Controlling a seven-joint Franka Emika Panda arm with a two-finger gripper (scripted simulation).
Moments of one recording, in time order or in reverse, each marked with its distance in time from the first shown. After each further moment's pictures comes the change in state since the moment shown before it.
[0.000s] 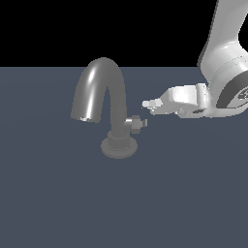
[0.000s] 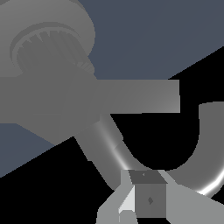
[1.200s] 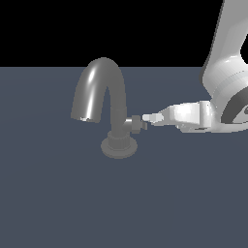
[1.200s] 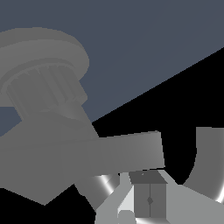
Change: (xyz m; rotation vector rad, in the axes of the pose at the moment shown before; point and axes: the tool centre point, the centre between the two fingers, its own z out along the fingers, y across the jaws) arm 0.041 0.011 0.003 0.018 -0.024 -0.015
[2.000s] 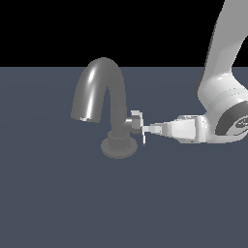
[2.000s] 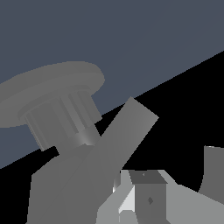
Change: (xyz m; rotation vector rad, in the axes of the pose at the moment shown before) arm 0.032 -0.021 0.000 -0.017 -0.006 -0.031
